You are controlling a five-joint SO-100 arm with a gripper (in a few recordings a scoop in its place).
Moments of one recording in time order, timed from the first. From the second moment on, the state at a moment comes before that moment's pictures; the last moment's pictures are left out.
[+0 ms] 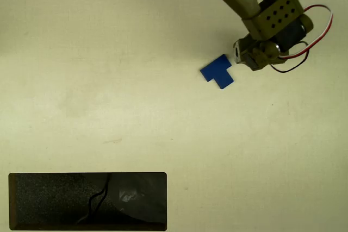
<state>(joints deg) -41.2 75.1 94.1 68.9 -56.2</state>
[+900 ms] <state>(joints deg) -18.1 58.7 75.1 70.9 -72.1</state>
